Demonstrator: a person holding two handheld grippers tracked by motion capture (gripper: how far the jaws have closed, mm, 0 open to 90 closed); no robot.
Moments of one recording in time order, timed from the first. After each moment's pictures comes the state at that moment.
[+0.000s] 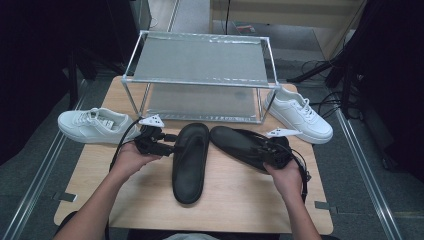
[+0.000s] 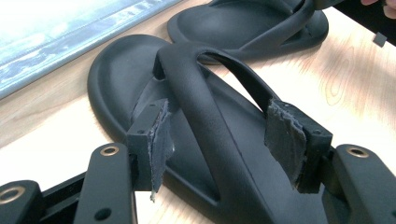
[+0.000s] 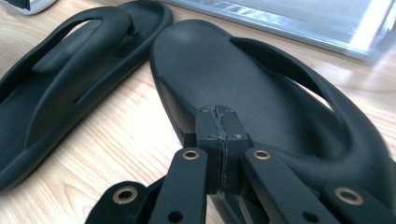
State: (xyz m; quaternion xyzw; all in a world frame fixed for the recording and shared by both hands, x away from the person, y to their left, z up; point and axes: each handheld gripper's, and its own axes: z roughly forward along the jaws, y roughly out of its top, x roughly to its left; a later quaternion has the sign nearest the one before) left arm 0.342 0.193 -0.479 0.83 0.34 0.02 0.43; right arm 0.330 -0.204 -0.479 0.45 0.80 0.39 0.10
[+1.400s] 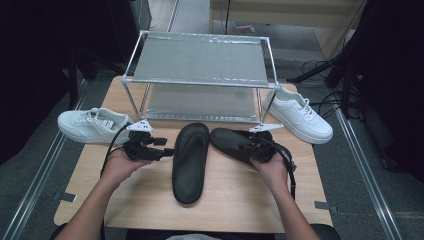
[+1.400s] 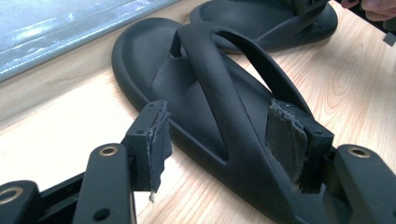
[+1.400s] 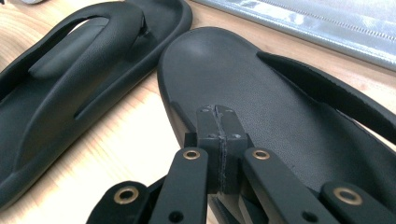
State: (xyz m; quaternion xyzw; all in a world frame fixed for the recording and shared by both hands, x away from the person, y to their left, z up) left arm 0.325 0.214 -0.482 0.82 0.36 0.04 0.43; right arm 0.350 -0.172 -0.491 0.43 0.82 0.38 0.08
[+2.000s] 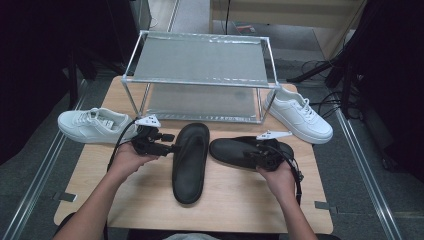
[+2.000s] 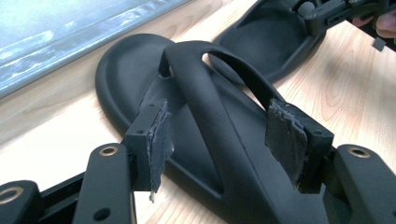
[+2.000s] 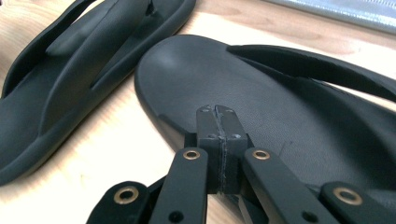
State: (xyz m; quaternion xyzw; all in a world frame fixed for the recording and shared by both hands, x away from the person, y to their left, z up) left arm 0.345 0.195 -0.479 0.83 0.34 0.02 0.44; right arm 0.326 -0.190 -0.491 0.44 0.81 0.38 0.07
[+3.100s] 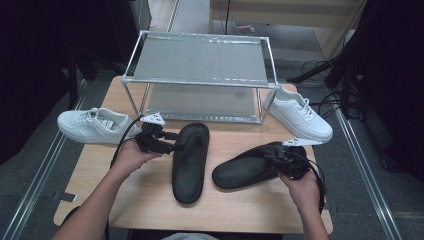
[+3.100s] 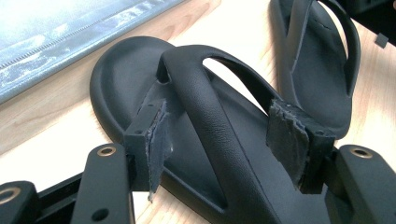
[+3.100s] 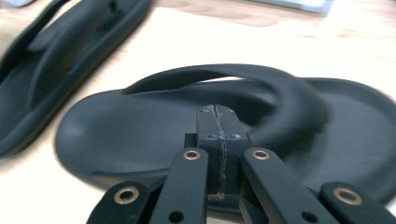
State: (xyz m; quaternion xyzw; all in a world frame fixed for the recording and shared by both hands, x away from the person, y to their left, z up) left arm 0.352 0.189 -0.480 0.84 0.34 0.02 0.43; right arm 0.301 -0.251 -0.475 0.49 0.78 0.38 0.09
